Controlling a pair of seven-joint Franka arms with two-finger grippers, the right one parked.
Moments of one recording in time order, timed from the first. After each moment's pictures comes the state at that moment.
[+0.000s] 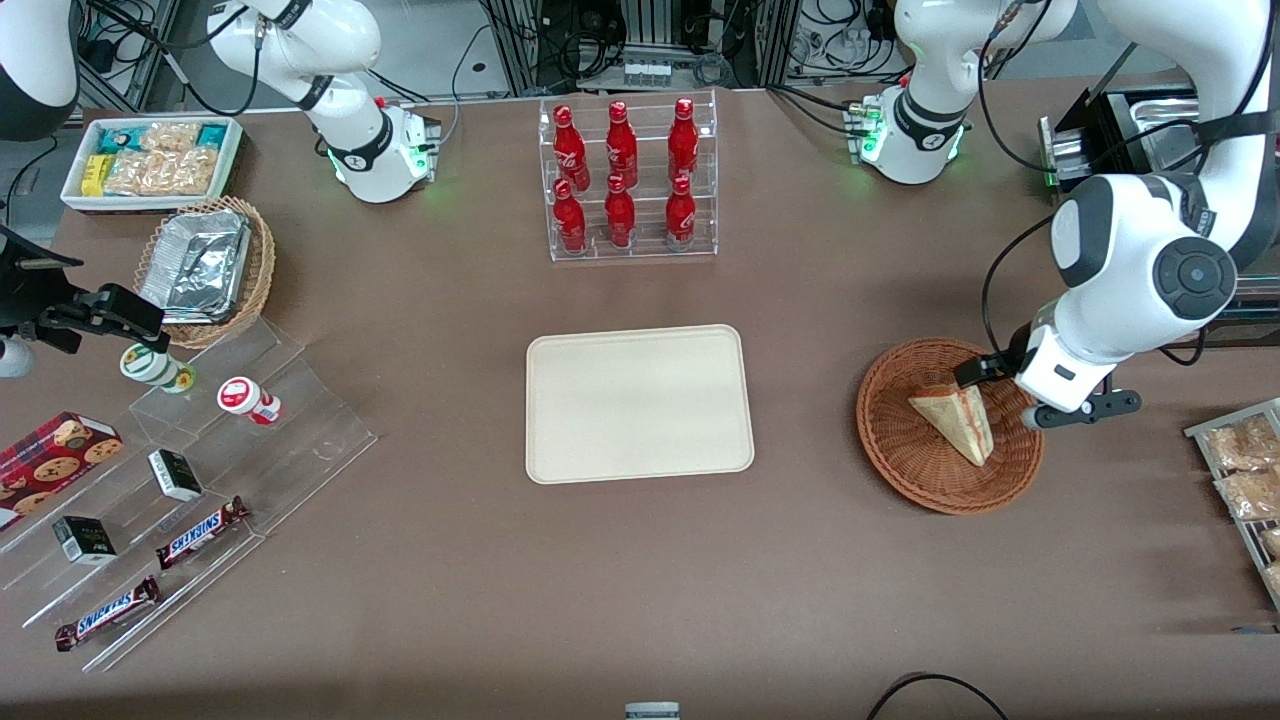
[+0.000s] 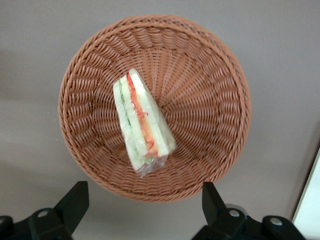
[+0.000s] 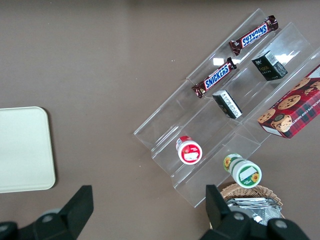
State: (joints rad) arm -0.01 0.14 -0.07 -2.03 -0.01 2.08 -0.32
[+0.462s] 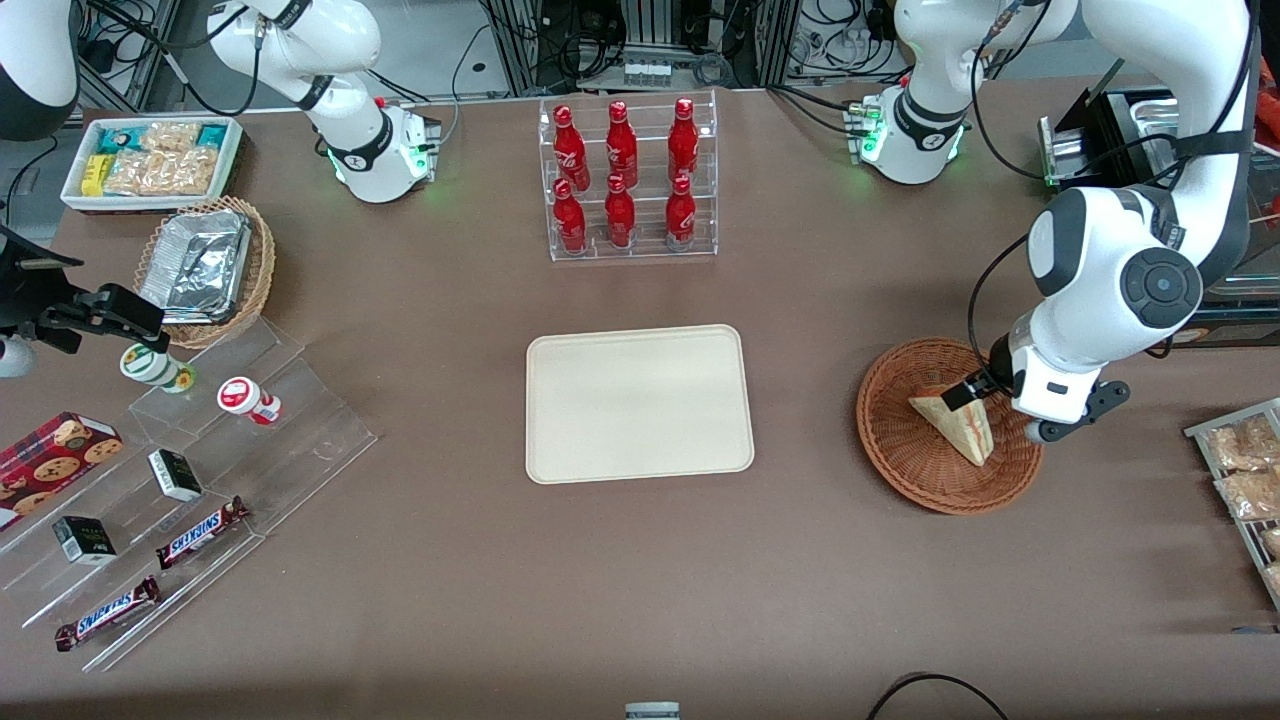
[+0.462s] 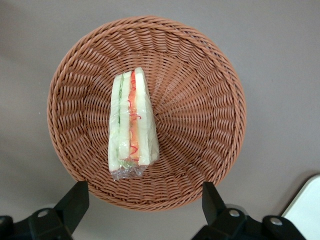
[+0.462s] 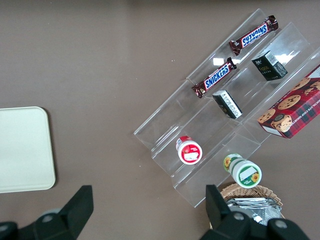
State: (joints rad) arm -0.04 0.16 -0.07 -2.03 -0.01 2.12 -0.64
